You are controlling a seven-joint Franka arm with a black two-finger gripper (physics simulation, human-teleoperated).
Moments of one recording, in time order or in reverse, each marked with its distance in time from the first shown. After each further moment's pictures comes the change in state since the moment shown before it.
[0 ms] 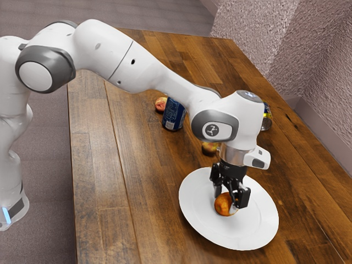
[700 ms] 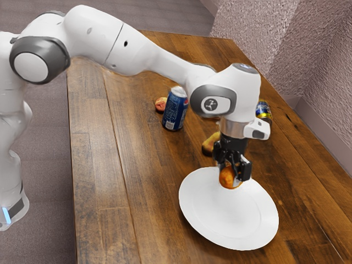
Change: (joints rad) arm 0.019 -0.061 0.052 0.001 0.026 -0.015 0.010
